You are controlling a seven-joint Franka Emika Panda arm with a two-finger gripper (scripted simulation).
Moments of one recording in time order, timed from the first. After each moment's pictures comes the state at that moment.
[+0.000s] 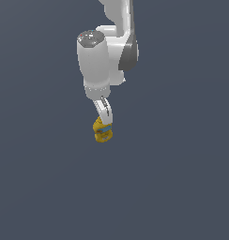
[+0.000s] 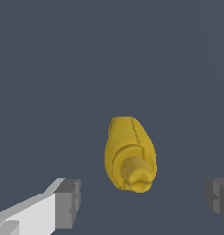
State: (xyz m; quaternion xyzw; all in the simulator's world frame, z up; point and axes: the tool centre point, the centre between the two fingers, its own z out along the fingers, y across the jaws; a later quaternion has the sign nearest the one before) arm -0.049 -0.059 0.211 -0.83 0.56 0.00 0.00
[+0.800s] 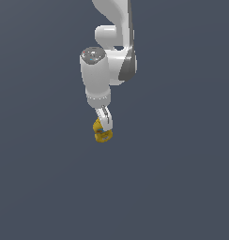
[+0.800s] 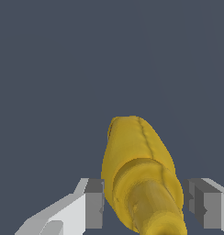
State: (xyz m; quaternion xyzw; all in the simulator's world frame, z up) arm -0.050 -0.059 0.171 -0.83 0.56 0.00 0.00
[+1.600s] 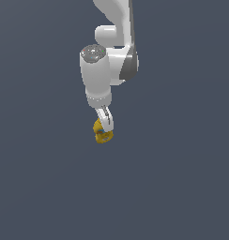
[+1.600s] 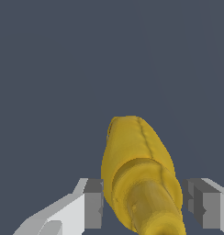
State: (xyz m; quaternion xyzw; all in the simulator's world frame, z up) arm -0.040 -0.055 0.180 -0.83 0.56 0.00 0.00
